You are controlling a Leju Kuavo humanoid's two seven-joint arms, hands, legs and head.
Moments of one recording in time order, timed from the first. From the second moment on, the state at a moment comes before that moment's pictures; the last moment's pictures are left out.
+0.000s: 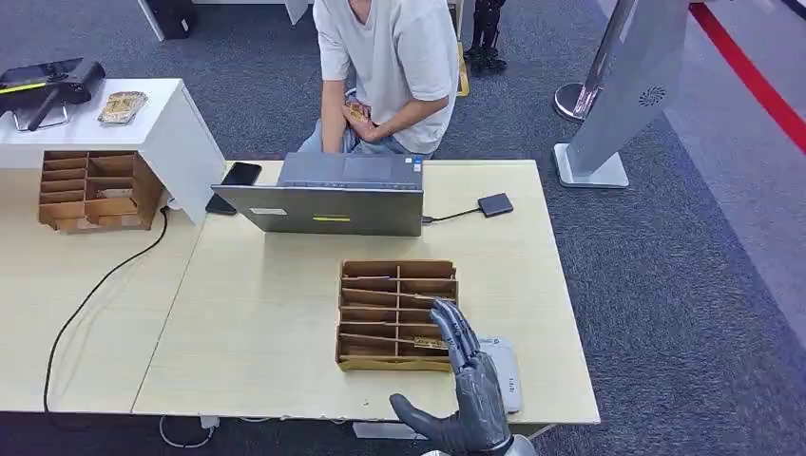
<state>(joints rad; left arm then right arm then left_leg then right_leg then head) -0.13 -0.17 -1.49 -0.11 1.42 0.55 0.12 0.04 -0.05 0.70 -1.53 0.62 -0.59 -0.39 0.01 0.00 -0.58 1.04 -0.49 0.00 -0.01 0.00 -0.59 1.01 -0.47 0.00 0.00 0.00</state>
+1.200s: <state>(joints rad) -0.13 -0.17 -1.49 -0.11 1.42 0.54 0.12 0.02 -0.05 0.69 -1.35 1.02 -0.67 -0.18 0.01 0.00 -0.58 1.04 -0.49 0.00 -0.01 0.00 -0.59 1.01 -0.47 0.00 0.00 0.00</state>
